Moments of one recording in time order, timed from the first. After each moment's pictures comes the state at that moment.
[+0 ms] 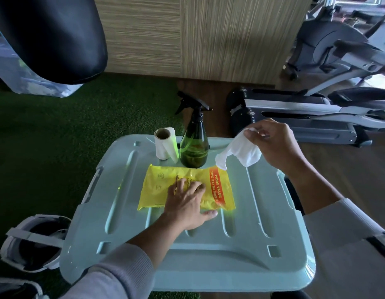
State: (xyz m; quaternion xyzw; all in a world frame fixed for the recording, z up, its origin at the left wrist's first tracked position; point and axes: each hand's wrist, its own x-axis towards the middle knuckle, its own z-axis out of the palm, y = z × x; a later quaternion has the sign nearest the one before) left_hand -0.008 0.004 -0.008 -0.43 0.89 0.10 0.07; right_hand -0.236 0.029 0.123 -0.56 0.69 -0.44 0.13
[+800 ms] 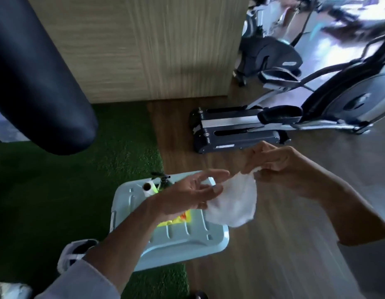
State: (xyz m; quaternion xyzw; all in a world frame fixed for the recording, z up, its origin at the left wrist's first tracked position) left_hand -0.053 0.086 0.566 -0.20 0.59 0.78 0.00; right_hand -0.268 0.211 0.638 -0.60 0.57 -0.41 0.38
